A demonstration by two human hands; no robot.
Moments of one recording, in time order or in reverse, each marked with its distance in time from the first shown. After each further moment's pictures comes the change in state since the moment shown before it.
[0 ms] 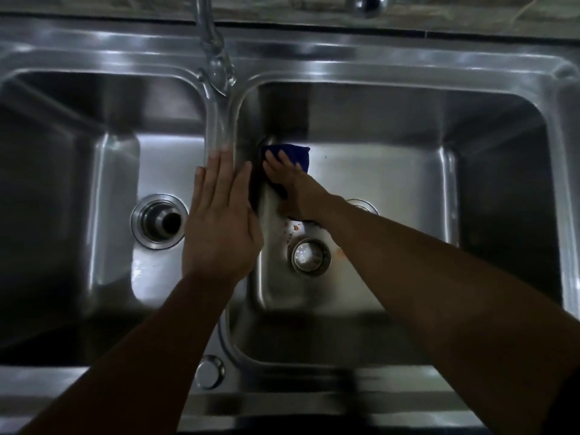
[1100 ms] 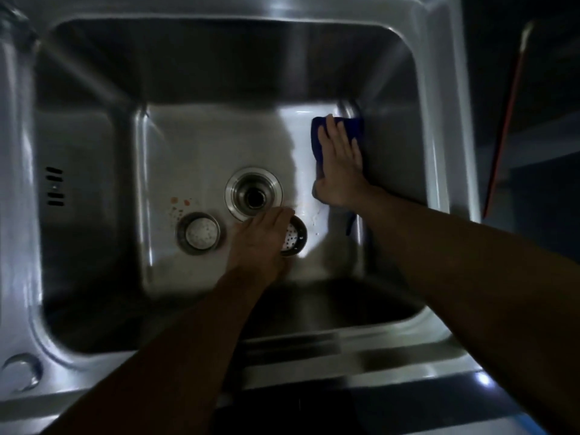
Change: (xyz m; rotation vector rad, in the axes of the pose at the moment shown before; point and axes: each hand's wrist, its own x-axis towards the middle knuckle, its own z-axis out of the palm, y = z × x) left_hand -0.041 0.183 0.160 -0.071 -0.534 0.096; right_hand -0.179 0.199 0.014 -0.021 0.278 0.480
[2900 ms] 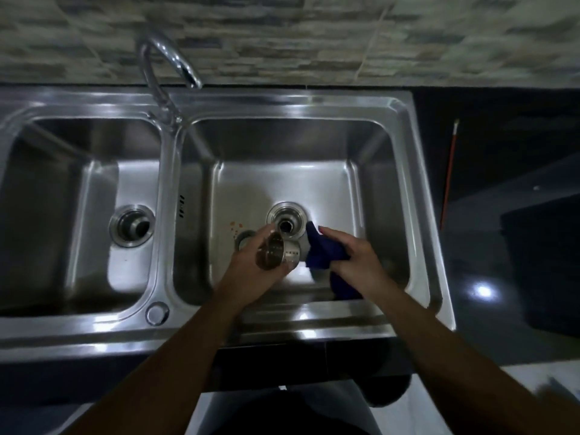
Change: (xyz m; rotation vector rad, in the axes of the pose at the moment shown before) left_hand -0.116 -0.026 -0.097 -0.924 0.071 -0.283; right_hand -0.196 -0.087 -0.081 1.046 -0.061 0.165
